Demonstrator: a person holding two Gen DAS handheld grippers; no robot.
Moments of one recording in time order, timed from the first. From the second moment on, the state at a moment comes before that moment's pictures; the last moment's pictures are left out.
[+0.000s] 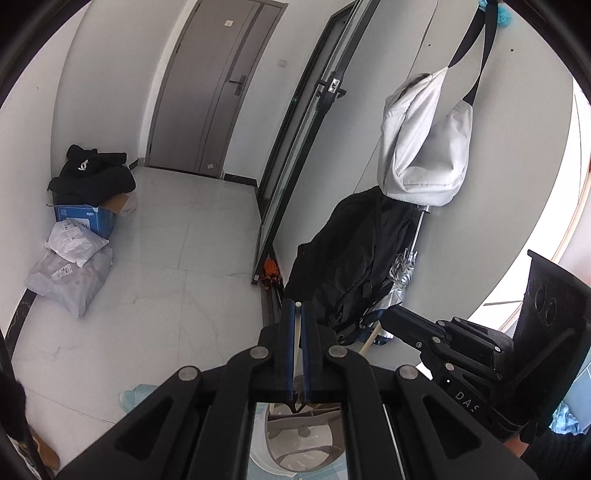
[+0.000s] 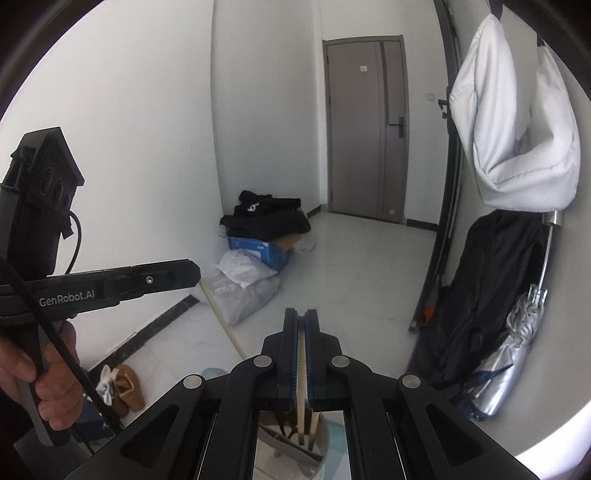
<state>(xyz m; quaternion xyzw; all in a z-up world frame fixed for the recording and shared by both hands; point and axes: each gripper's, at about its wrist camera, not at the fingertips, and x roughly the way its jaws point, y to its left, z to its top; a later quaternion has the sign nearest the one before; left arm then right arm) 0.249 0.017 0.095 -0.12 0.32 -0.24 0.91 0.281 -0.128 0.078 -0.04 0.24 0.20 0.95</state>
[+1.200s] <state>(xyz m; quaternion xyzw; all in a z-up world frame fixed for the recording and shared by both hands) 0.125 0.023 0.116 -0.10 0.31 -0.09 0.94 0.141 -0.171 0.064 0.04 0.24 0.18 0.95</state>
